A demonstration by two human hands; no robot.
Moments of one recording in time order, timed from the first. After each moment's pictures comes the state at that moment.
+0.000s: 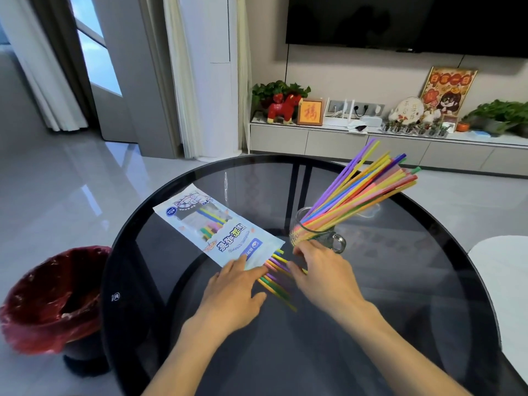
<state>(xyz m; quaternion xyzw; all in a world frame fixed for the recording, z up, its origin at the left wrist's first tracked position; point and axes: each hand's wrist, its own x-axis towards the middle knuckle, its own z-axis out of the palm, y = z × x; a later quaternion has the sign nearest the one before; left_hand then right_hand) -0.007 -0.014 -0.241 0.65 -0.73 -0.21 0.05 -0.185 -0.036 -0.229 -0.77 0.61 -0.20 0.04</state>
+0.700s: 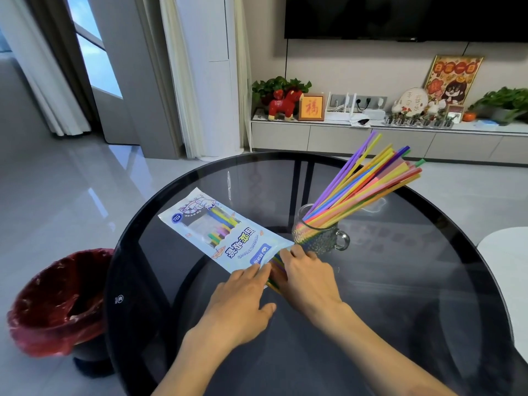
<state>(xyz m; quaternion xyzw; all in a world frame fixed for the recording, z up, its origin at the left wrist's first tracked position) -0.014 -0.003 -0.237 0.61 -0.77 -0.17 0.02 -0.155 -0.045 -0.260 -0.78 0.62 -0.09 -0.02</state>
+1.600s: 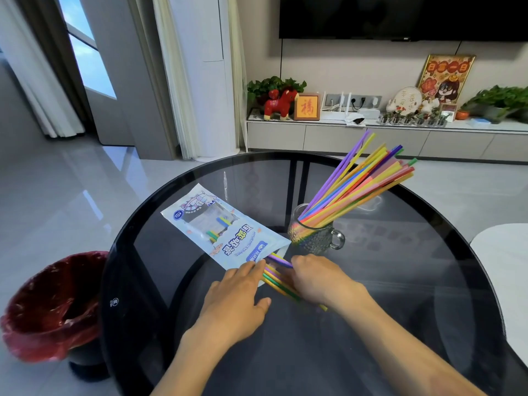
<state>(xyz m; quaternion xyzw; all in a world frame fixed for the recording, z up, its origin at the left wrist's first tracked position) -0.013 -0.005 -0.242 0.63 -0.76 -0.16 0.05 -0.179 -0.061 -0.240 -0.77 0.62 0.07 0.12</state>
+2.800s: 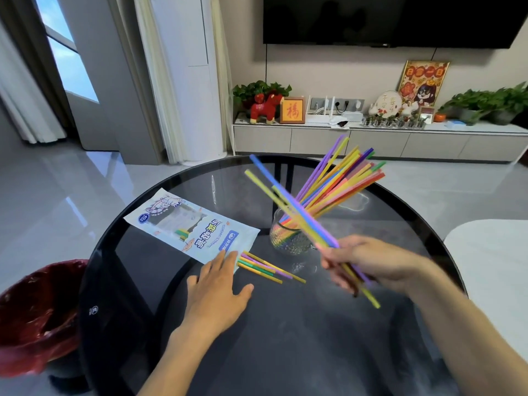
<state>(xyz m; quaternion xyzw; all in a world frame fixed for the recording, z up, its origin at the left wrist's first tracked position) -0.020 -0.016 -0.254 0.69 -0.70 -0.13 0.14 -0.281 -0.033 -0.169 -0.60 0.52 -0.19 0.58</state>
